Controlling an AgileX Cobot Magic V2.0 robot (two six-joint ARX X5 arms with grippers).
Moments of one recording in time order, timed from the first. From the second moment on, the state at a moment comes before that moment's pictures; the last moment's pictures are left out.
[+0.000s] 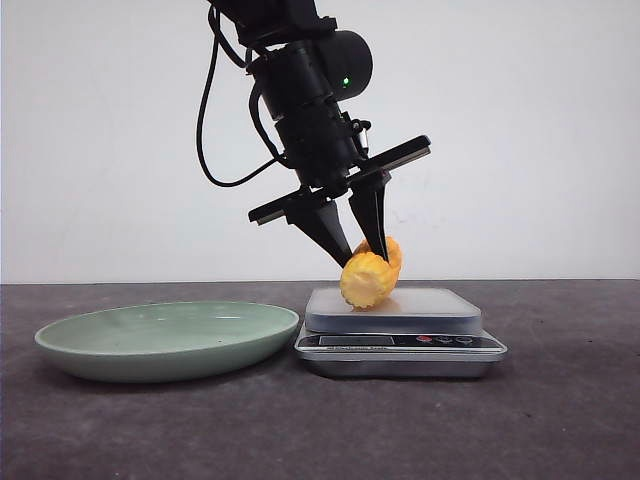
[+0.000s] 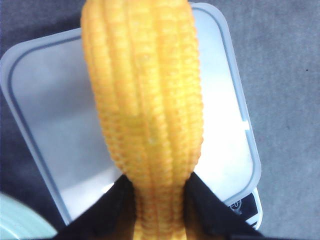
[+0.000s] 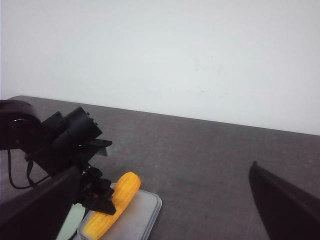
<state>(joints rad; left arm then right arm) -0.67 2.16 1.89 -0.86 0.21 -0.38 0.17 0.61 1.21 -0.76 -0.18 0.06</state>
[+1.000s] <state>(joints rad) -0.68 2.16 1.90 -0.92 0.21 -0.43 0.17 0.61 1.21 -0.76 -0.18 0.06</state>
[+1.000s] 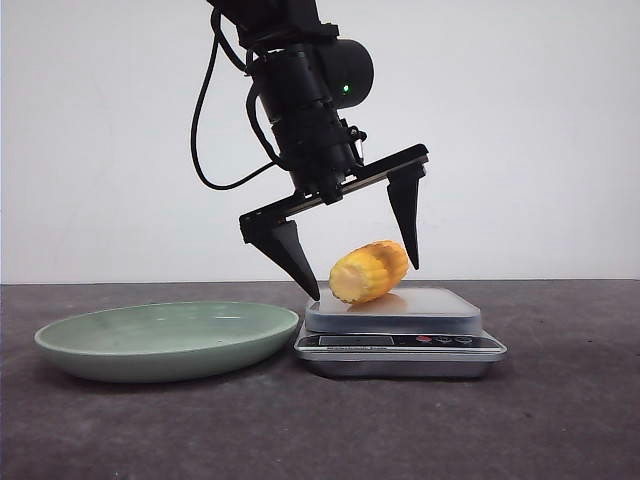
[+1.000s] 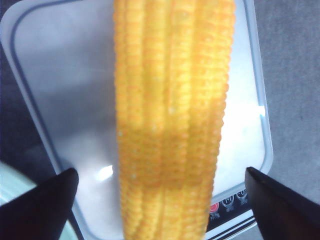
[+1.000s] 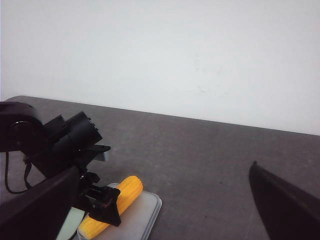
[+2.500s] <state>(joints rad) -0.67 1.87 3.10 -1.43 0.04 -0.16 0.17 0.61 1.21 -0.77 -0.18 0.06</state>
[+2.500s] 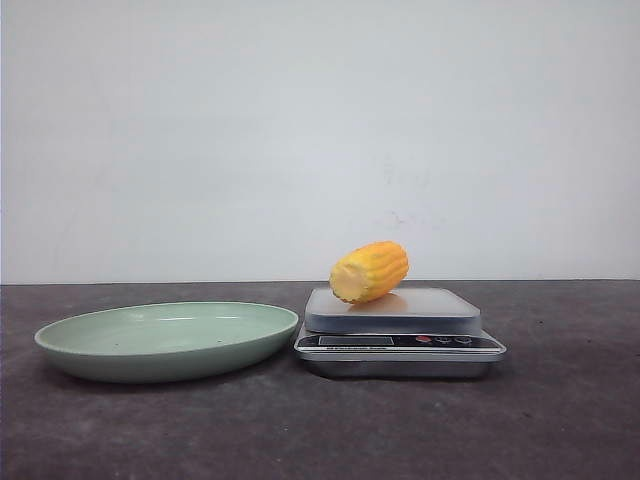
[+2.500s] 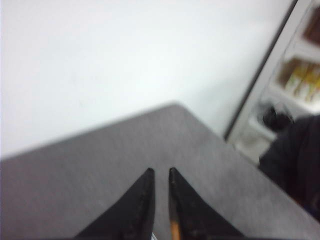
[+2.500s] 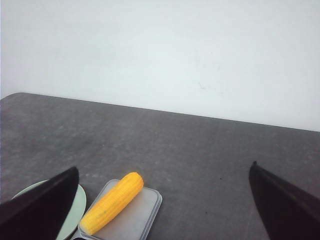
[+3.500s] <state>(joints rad) -0.67 0.77 2.14 -1.43 -0.42 -0.09 0.17 0.61 1.21 -0.72 -0.18 0.05</state>
